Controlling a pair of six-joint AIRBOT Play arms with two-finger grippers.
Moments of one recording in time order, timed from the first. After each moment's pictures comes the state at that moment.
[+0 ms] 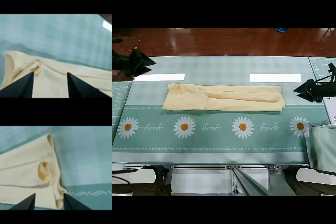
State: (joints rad) left arm 0.35 -1.47 1.47 0.86 -1.19 -1.42; right arm -0.52 -1.45 1.10 -0.86 1.19 1.22
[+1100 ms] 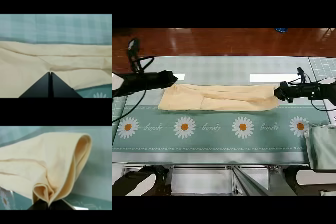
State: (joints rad) left arm -0.05 -1.06 0.96 0.94 -0.79 -1.35; right arm -0.28 -1.54 1.04 -0.63 1.15 1.15
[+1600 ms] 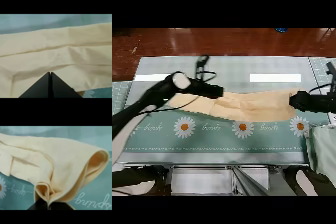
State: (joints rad) left arm -0.53 -1.50 1.20 0.94 -0.77 -1.42; right arm -0.27 -0.78 0.80 -0.85 1.25 1.38
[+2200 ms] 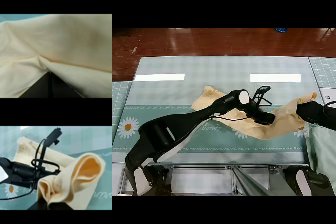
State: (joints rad) left arm -0.89 -1.99 1.71 0.72 -0.92 -1.48; right arm -0.27 -0.48 0.77 -0.86 1.31 1.54
